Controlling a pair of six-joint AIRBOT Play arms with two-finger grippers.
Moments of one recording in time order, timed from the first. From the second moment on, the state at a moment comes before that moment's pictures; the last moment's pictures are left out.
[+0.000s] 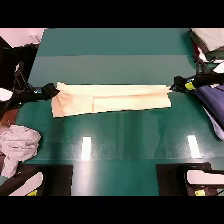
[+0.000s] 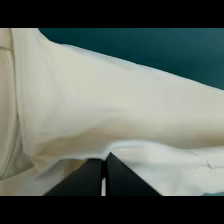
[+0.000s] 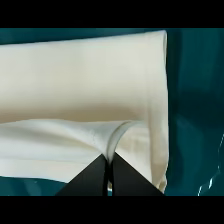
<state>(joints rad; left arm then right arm) 0.13 -1.08 0.82 0.82 -0.70 -1.30 -0.20 -1.47 1.28 -1.07 1.15 1.41</state>
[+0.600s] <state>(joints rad) 0.13 -1.24 1.01 0.78 -0.77 -1.30 -0.30 -1.59 1.41 -0.94 1.22 1.38</state>
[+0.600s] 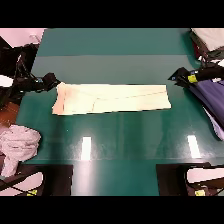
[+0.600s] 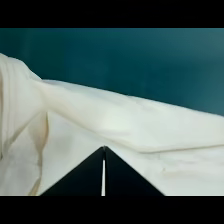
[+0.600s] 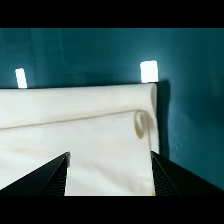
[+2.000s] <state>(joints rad) -0.15 -1.34 1.10 0.78 -0.93 -1.28 -0.23 -1.72 1.52 -0.71 1.42 1.14</state>
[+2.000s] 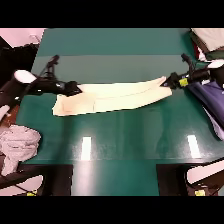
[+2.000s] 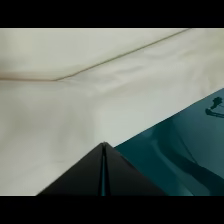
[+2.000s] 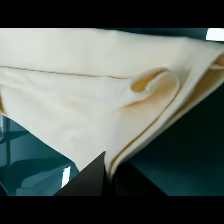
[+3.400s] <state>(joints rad) -0.35 -1.65 1.71 1.24 -1.23 -1.41 0.24 -1.64 1.99 -0.55 1.35 1.20</state>
